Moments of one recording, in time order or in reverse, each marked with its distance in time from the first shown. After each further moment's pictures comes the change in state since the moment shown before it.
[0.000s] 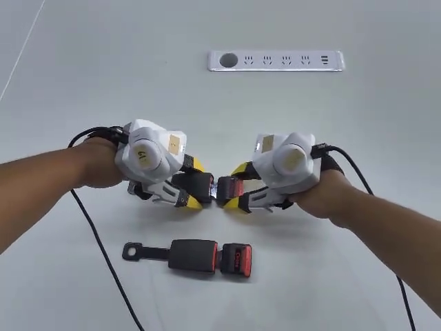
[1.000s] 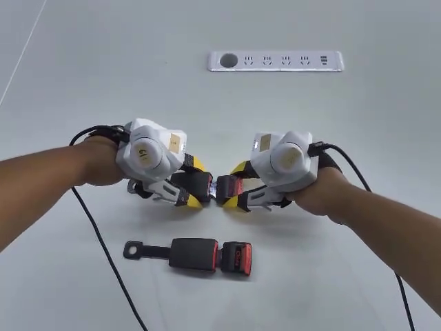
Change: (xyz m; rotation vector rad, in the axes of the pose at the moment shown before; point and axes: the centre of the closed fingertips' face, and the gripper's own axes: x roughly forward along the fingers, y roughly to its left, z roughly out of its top) left arm 0.004 0.006 -0.003 -0.006 -0.002 -0.004; right arm 0.001 0.000 -0.003 -0.004 0.005 0.001
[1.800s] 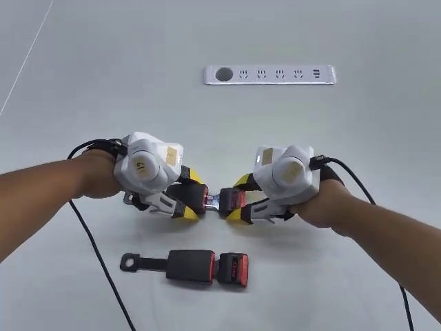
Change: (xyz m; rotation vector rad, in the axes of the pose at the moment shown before) left arm 0.001 0.000 -0.002 0.001 0.004 0.000; right arm -0.012 0.002 -0.010 0.000 0.010 -0.010
